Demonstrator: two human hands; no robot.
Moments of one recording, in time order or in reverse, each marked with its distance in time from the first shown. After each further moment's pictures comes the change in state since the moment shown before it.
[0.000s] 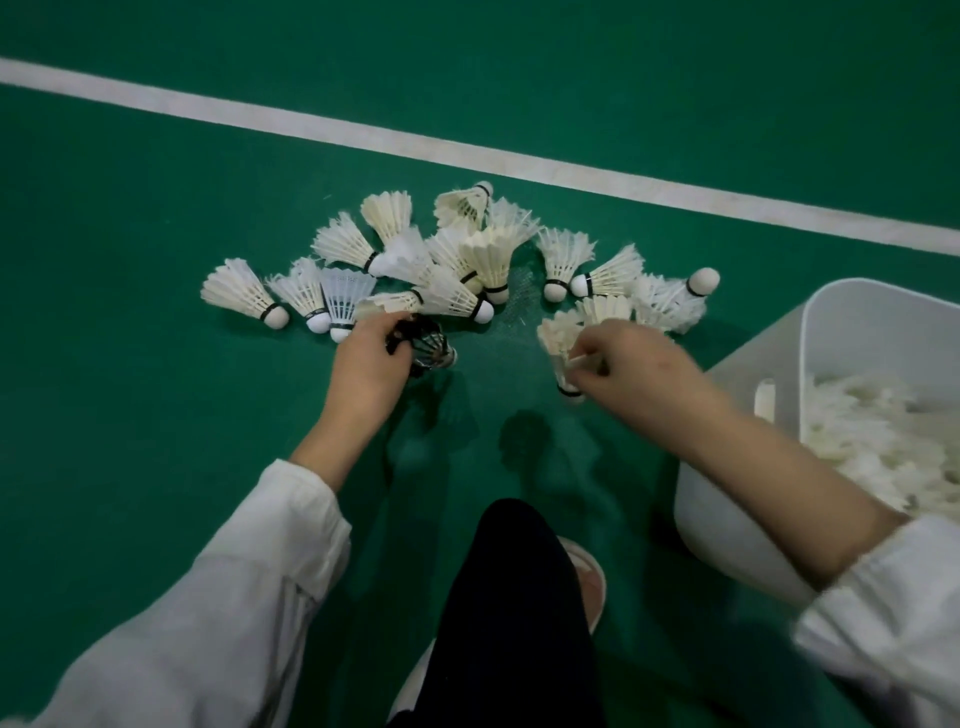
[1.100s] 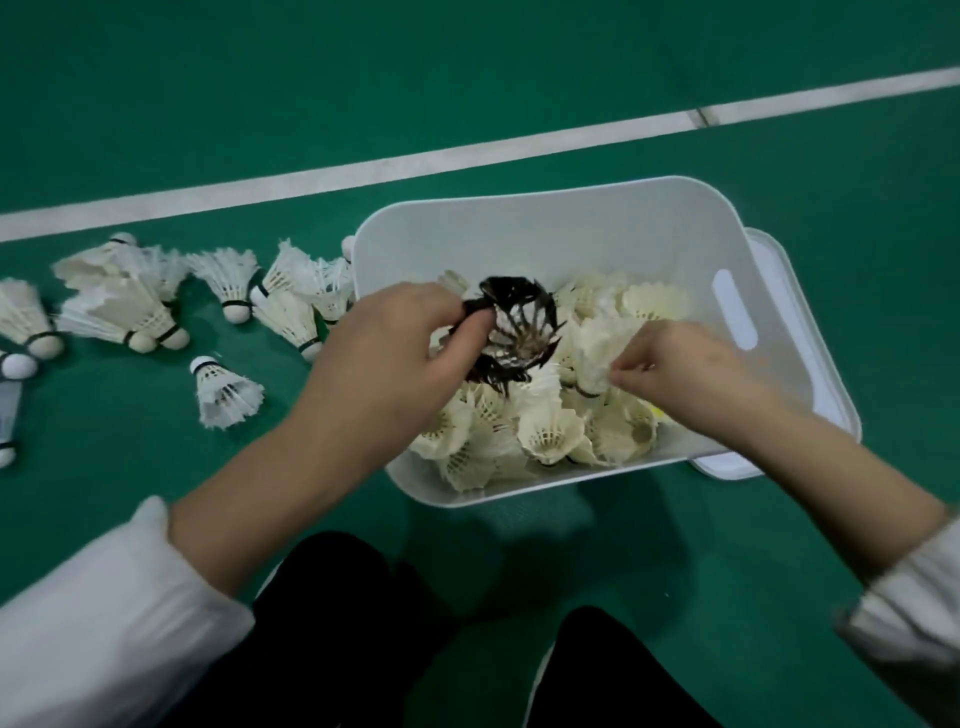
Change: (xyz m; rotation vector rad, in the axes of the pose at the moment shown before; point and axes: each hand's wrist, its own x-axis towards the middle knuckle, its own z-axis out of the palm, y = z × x) left_hand -0.152 0.257 0.100 0.042 -0.399 0.818; right_hand -0.213 0.209 -0.063 0.133 0.110 0.626
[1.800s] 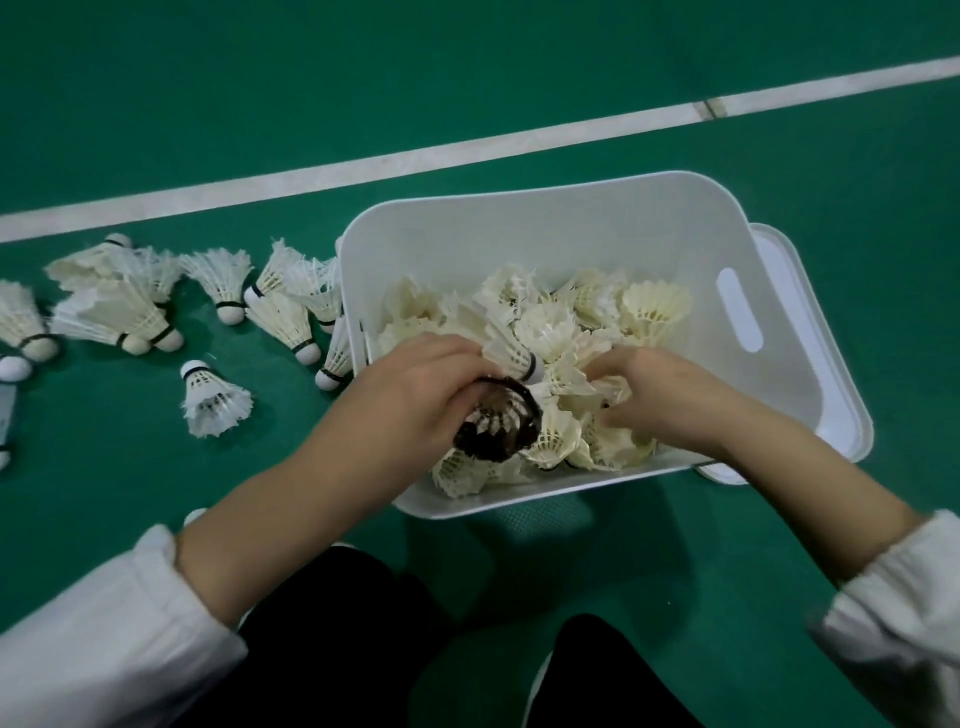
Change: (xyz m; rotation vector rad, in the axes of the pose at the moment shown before) left_hand -0.009 -0.019 0.031 0.068 -0.170 0.185; right_hand 0.009 0.005 0.014 -0.038 -0.220 -0.066
